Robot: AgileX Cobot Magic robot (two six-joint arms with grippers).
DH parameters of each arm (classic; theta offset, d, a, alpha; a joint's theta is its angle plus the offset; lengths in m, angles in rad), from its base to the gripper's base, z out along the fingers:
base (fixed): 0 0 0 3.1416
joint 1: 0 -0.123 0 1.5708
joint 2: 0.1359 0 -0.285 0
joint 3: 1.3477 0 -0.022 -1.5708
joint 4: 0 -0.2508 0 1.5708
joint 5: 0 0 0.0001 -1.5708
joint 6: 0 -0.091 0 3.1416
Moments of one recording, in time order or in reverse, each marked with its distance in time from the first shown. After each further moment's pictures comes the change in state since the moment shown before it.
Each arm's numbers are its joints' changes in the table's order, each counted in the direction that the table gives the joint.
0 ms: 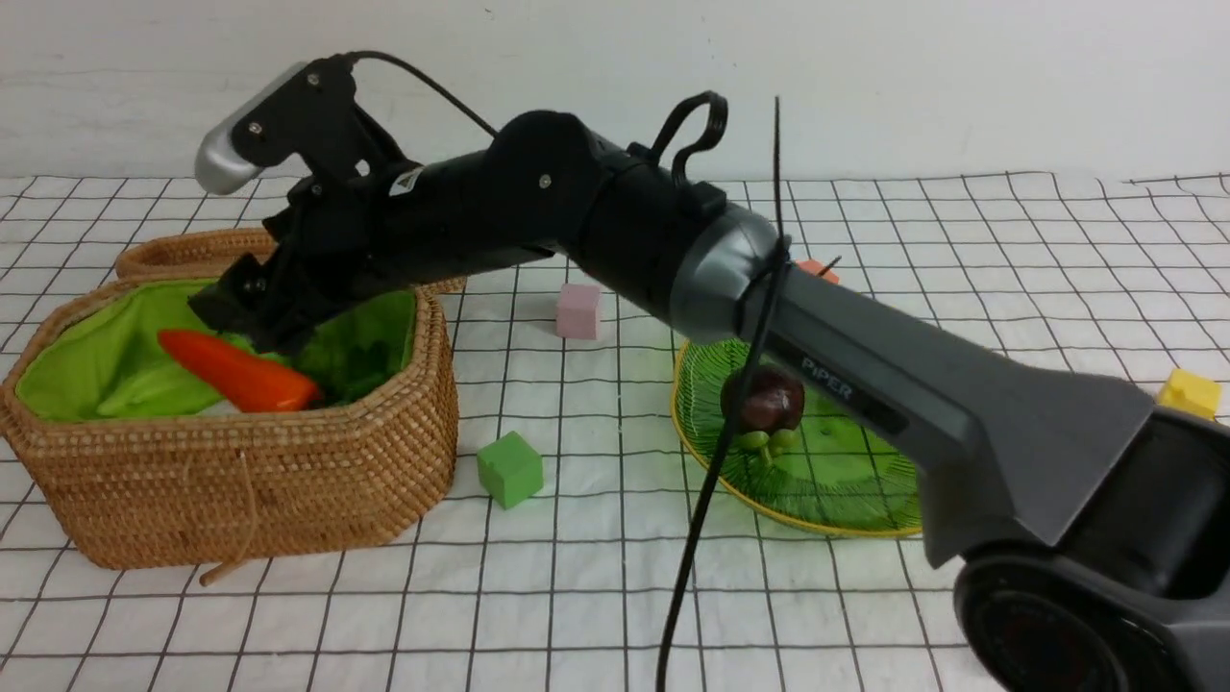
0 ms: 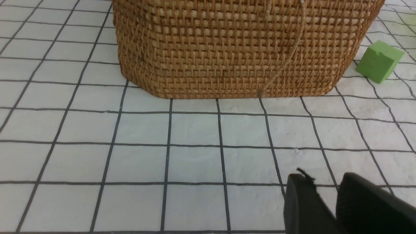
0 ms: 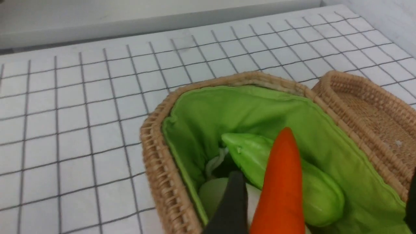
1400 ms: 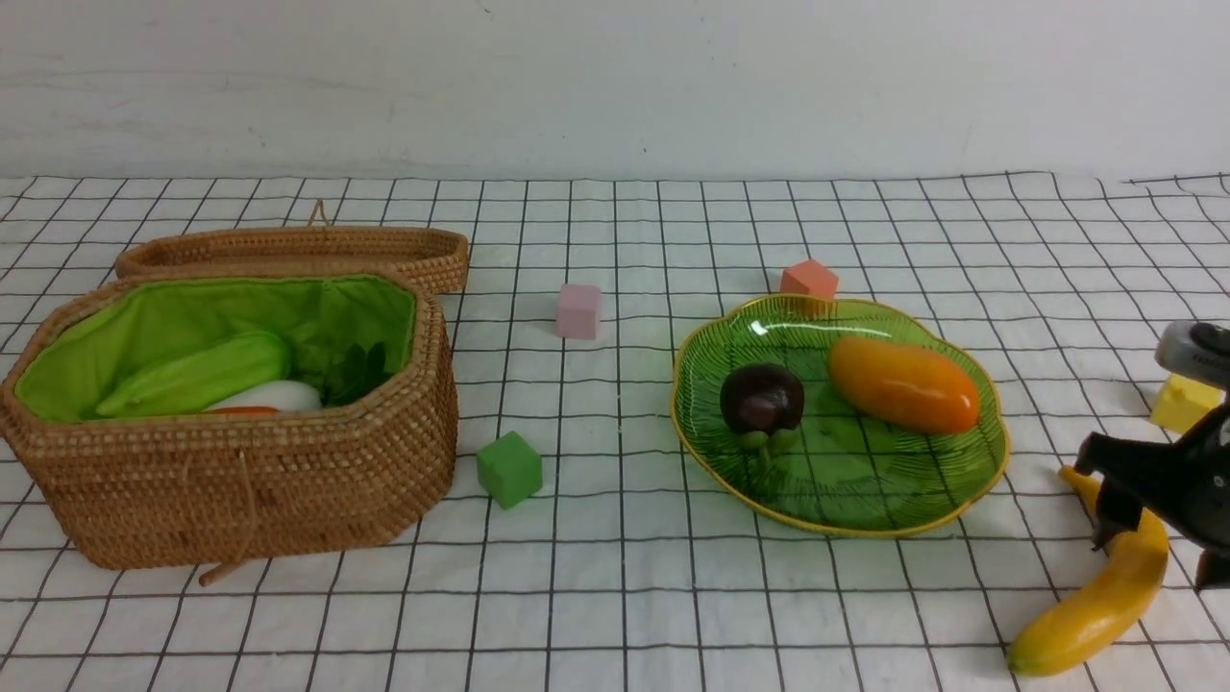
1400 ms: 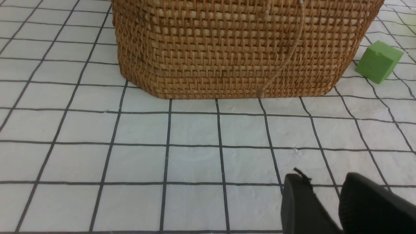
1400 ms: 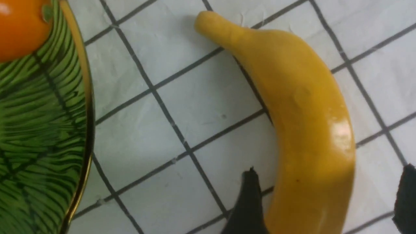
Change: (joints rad) right arm 0.765 -0.722 1.452 0.795 -0.083 -1.448; left arm 0.000 0.000 0.000 0.000 0.000 0.000
